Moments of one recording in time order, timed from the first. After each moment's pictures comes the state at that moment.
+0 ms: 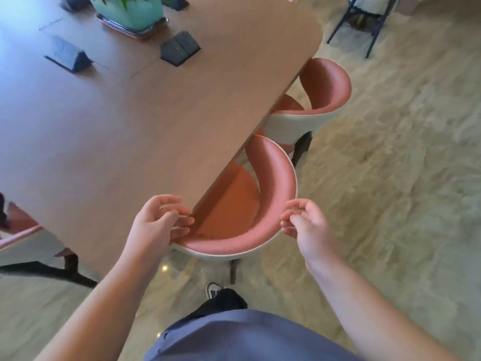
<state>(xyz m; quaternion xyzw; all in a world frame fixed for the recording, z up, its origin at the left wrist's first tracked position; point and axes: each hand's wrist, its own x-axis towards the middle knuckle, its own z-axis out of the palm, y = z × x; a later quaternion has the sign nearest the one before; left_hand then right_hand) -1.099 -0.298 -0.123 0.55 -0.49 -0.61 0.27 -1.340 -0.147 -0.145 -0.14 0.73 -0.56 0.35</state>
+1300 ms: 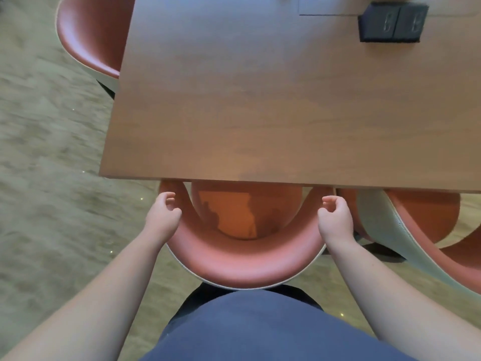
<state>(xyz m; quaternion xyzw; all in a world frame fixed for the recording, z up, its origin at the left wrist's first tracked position) -1.258 -0.298 -0.286 0.89 -0.17 -0.37 0.22 -1.598 -0.463 -0.288 -0.49 0.74 -0.14 0.44</state>
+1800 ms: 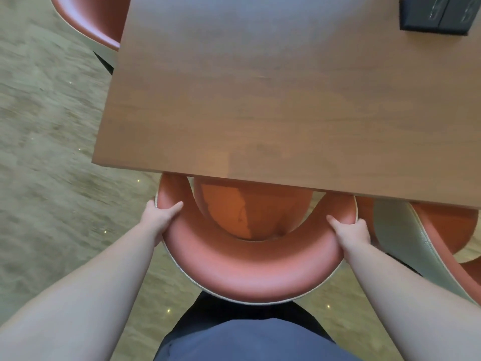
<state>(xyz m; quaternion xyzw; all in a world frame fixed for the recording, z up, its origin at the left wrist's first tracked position) -1.217 -0.281 -0.371 0.84 0.07 -0.43 0.32 -1.617 -0.490 -0.374 -0.38 0.83 0.00 0.41</state>
